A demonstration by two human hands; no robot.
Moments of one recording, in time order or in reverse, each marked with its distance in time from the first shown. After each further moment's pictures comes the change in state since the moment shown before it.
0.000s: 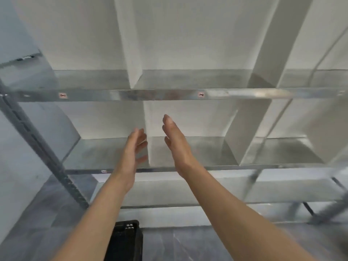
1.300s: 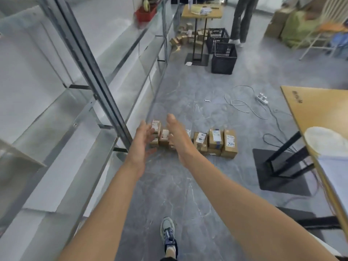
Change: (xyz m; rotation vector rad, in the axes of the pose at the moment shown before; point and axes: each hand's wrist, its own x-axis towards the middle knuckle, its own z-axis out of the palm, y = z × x) left_hand -0.319 -0.226 0.796 0.316 -1.398 -0.385; right_hand -0.452 0.035 -0.718 0.195 1.383 0.245
